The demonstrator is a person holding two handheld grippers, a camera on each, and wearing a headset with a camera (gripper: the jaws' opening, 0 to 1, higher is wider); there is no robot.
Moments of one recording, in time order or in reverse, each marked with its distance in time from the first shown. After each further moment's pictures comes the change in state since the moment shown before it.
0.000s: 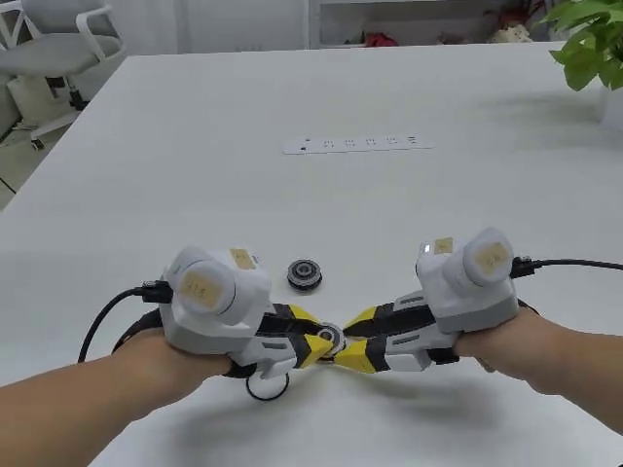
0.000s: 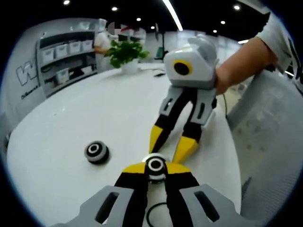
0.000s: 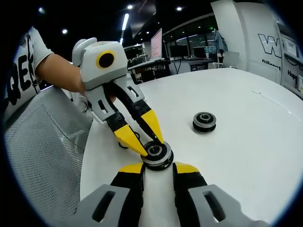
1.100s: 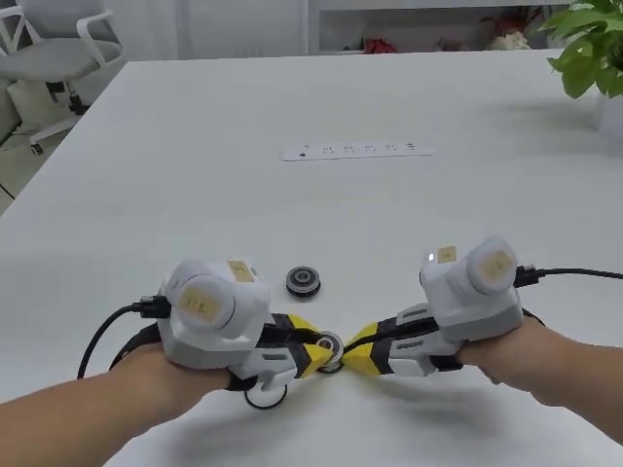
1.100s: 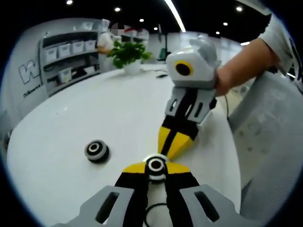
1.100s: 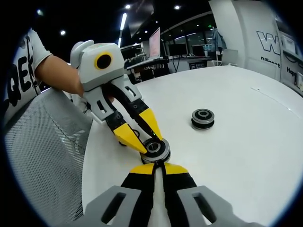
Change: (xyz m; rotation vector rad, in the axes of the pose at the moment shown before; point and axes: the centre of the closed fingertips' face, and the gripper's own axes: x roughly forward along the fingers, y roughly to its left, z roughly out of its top) left arm 0.001 -0.001 0.001 -0.016 -0.012 0.023; right arm -0.005 -0.002 -0.004 0.030 0.009 -0.003
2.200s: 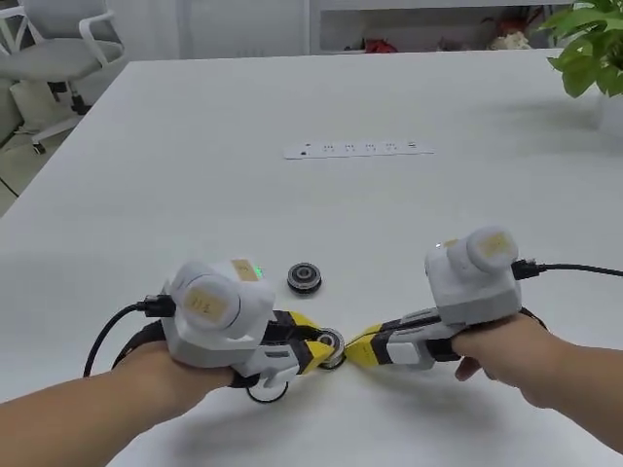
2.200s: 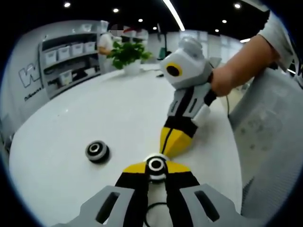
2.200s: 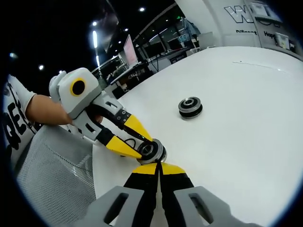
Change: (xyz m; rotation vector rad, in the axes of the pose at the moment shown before) left arm -0.001 -0.002 -0.002 0.030 0.004 0.018; right arm -0.003 -0.004 -0.003 0.333 -0.036 -0.017
